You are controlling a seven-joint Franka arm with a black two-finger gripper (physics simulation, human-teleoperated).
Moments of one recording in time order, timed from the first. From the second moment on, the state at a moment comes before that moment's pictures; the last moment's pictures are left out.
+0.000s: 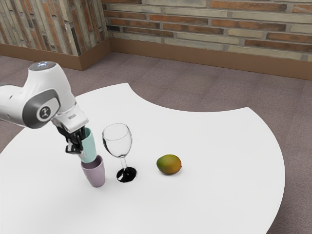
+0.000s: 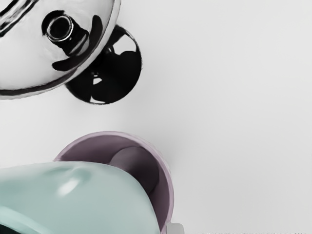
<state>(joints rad) 0.01 -0.29 0.02 -2.48 0.00 2.26 1.14</state>
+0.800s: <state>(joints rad) 0.01 -0.22 0.01 -2.48 0.02 2.33 1.03</state>
